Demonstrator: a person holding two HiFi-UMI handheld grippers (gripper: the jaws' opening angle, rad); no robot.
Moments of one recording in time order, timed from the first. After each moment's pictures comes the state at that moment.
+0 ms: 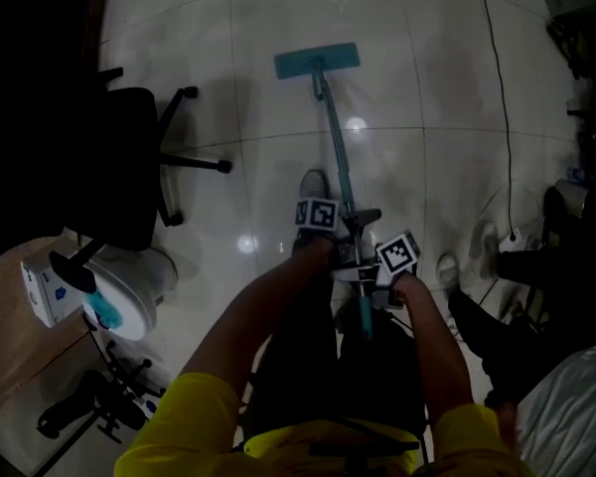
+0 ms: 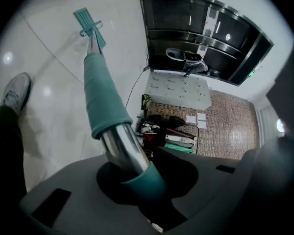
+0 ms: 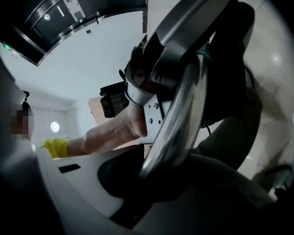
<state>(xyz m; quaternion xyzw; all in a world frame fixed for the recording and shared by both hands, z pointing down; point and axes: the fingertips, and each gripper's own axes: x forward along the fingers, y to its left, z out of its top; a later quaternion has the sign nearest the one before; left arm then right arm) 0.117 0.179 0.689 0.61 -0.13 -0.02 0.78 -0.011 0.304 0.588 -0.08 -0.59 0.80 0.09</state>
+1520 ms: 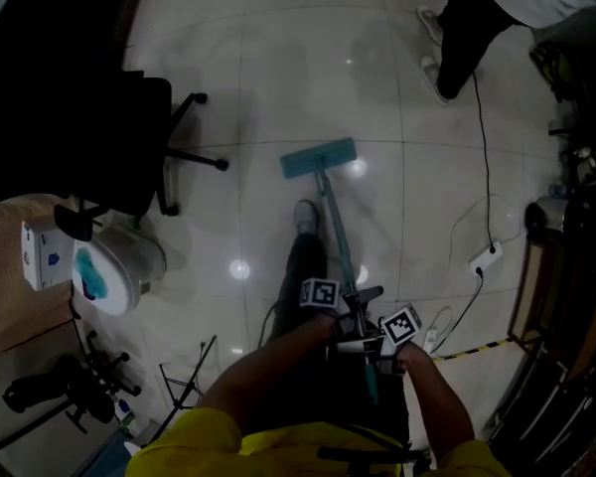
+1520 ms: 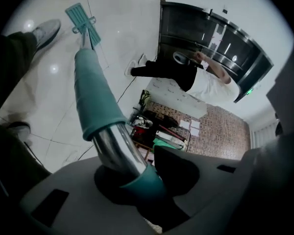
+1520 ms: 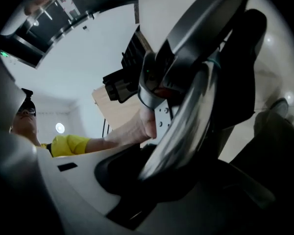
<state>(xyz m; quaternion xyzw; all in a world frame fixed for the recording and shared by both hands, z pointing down) 0.228 0.425 0.576 0.54 -0.13 -0.09 0.83 0.115 0.544 0.466 -0.10 -0.54 0.82 0.13</state>
